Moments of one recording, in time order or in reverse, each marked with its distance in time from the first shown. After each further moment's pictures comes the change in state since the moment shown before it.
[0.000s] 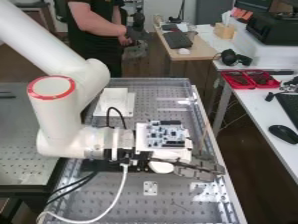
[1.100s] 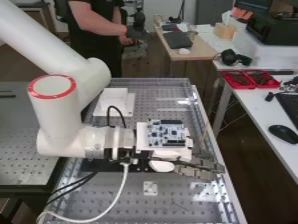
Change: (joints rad) arm 0.000 0.000 0.009 -0.016 -0.012 0.012
